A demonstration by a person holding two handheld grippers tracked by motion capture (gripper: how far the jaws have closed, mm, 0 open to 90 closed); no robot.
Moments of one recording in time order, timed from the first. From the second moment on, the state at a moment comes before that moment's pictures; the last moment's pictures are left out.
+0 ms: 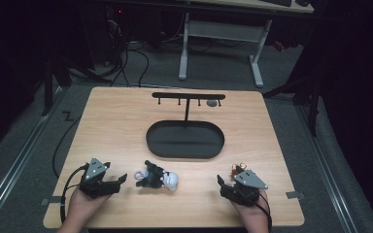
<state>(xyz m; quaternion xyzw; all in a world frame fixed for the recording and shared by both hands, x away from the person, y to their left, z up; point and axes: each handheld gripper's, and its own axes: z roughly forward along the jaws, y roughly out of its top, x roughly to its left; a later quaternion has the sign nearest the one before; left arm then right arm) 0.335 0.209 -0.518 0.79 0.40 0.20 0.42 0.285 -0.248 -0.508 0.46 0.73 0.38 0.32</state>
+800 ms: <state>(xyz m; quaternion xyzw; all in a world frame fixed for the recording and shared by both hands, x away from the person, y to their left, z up) 0.334 0.211 -0.520 0.80 0.39 0.21 0.41 0.289 -0.250 -0.510 0.47 0.74 0.39 0.28</state>
